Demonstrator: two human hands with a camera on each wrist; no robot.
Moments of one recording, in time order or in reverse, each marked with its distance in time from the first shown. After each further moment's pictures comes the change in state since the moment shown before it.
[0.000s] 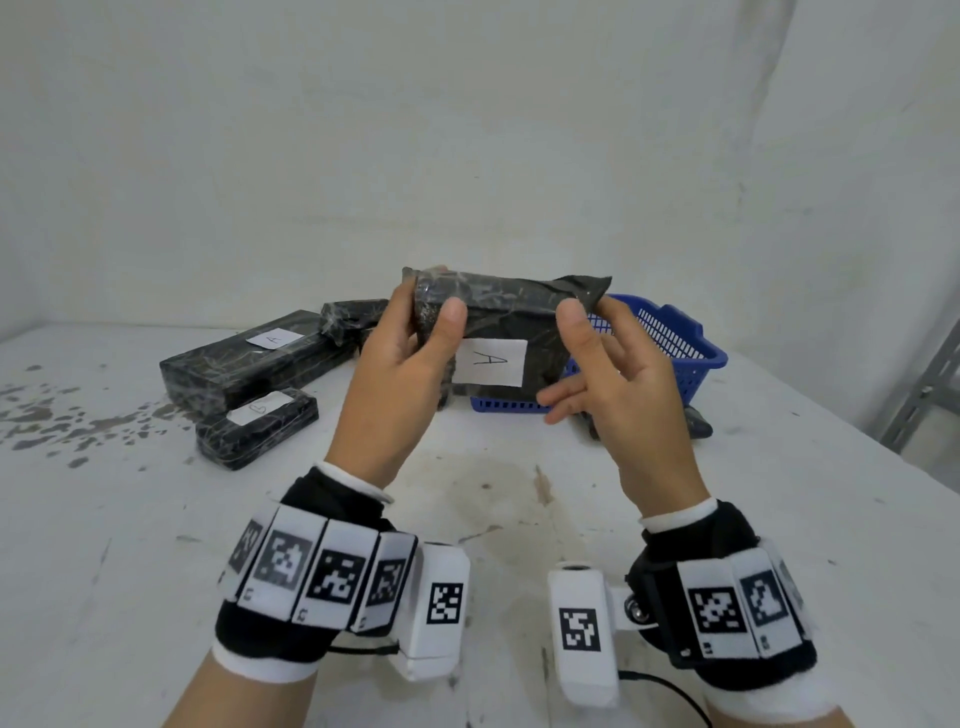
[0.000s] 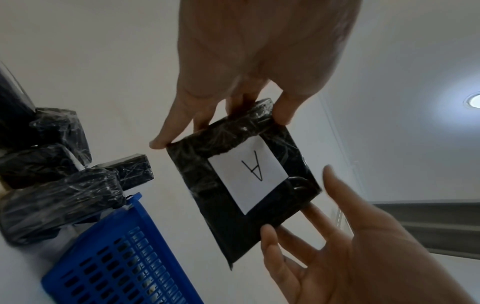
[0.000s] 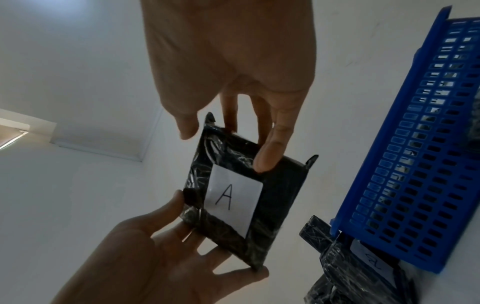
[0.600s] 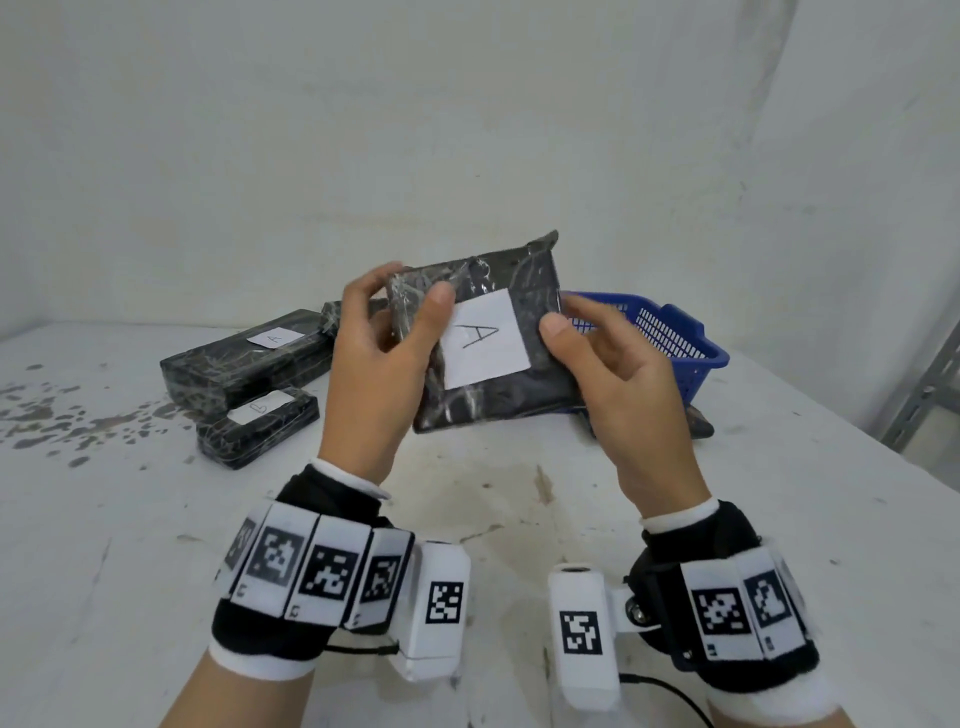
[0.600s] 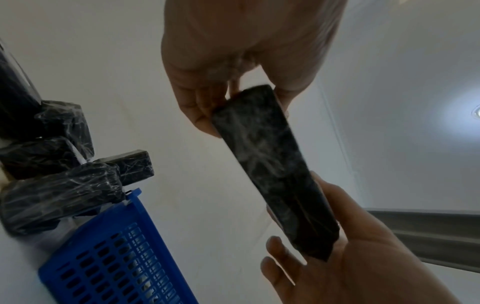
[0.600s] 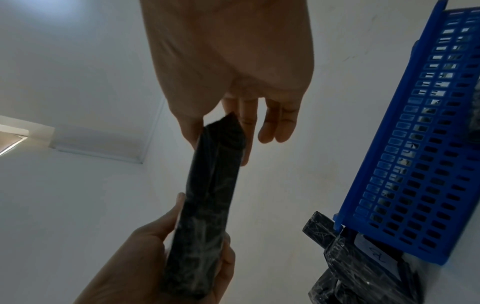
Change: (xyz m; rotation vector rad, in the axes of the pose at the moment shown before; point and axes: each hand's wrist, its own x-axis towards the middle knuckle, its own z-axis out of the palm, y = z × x) left_hand 0.003 0.000 -0.004 -0.083 0.197 -0.007; right_hand 0.000 0.003 0.003 -0.003 -0.013 -0.049
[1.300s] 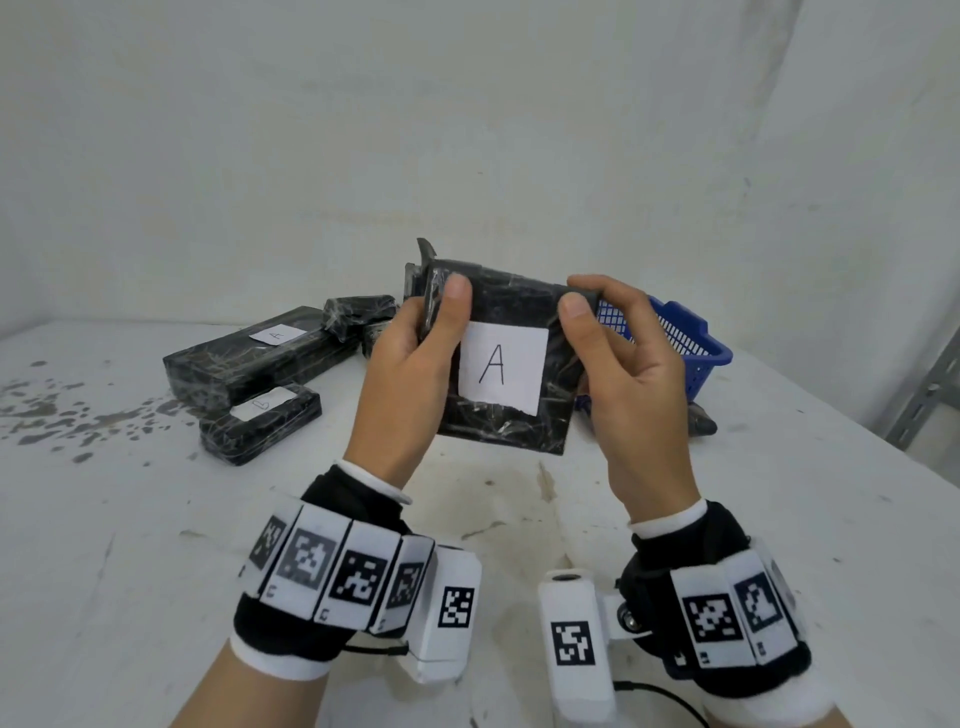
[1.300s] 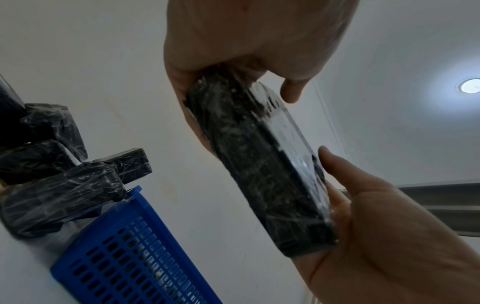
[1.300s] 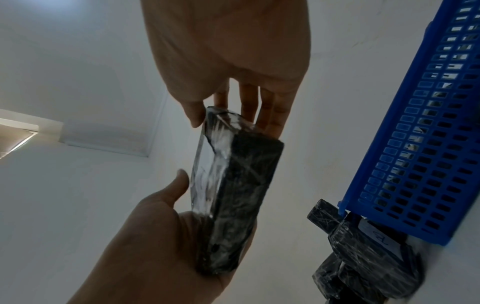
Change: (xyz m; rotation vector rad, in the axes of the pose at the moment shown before) left_hand -0.008 0.001 0.010 0.060 -0.127 -0.055; right_hand -0.007 -0.006 0.007 0.150 0.049 -0.076
